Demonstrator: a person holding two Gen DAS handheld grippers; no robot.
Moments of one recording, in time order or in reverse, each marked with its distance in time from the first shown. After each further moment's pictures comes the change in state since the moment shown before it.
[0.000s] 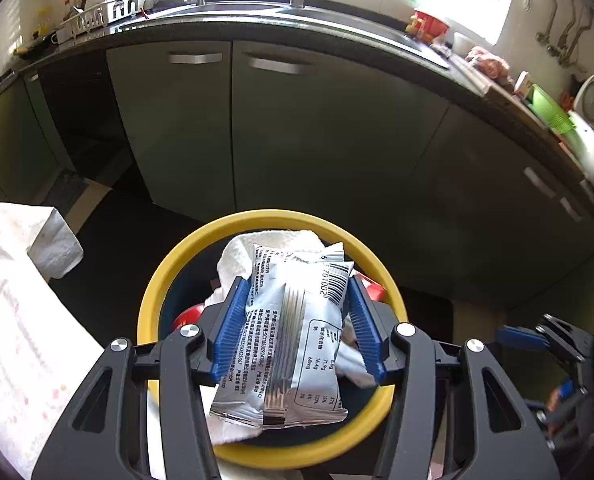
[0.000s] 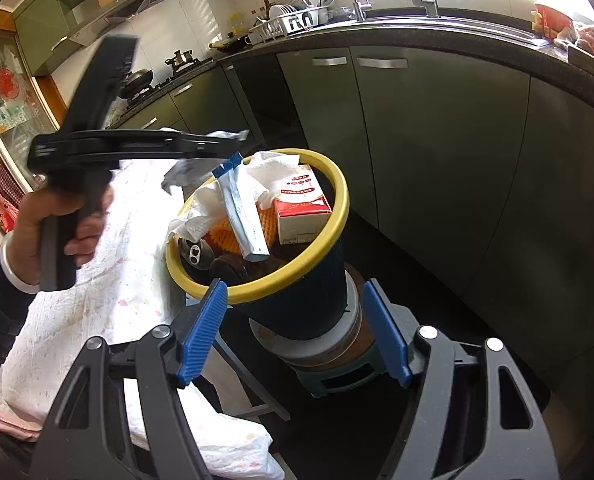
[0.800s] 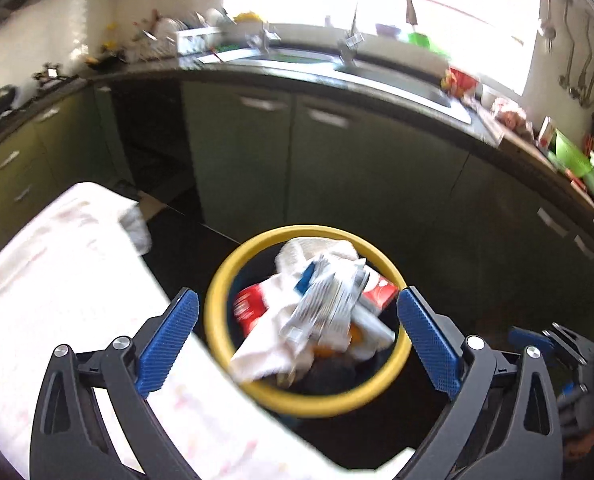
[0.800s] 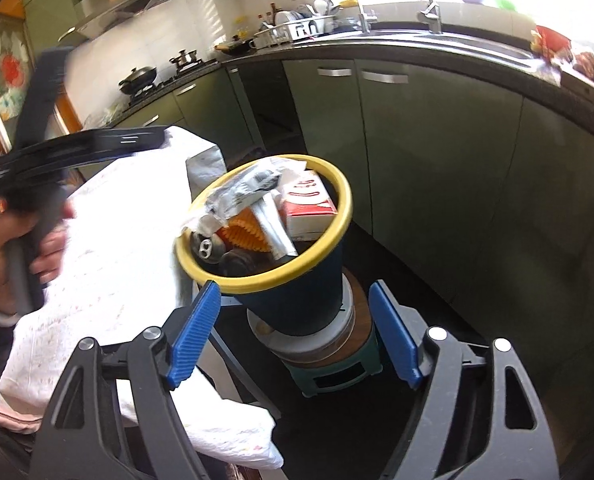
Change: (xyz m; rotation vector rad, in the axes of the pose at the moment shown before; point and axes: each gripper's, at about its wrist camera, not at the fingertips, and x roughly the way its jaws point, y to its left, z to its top) left arm -0.115 0.008 -0.070 -0.124 -0.215 0.165; right arm -0.024 0.027 -0.005 -0.056 -0.017 -0.036
